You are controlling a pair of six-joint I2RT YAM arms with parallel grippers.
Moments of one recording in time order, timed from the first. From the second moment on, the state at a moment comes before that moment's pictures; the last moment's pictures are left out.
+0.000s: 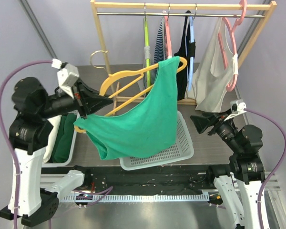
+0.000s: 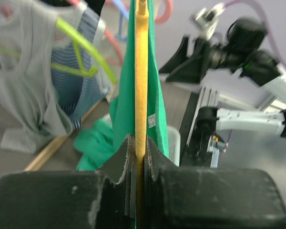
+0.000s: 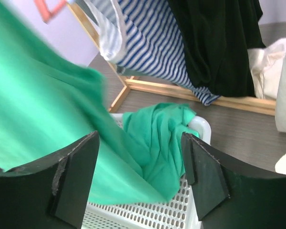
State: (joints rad) left arm -0.25 0.99 1.71 -0.69 0.95 -0.13; right arm 0.07 0.38 0.76 -0.41 -0.45 0.41
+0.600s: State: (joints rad) left arm -0.43 1.06 1.60 -1.04 0.87 0.22; right arm 0.07 0.54 0.86 -0.16 -0.63 0.52
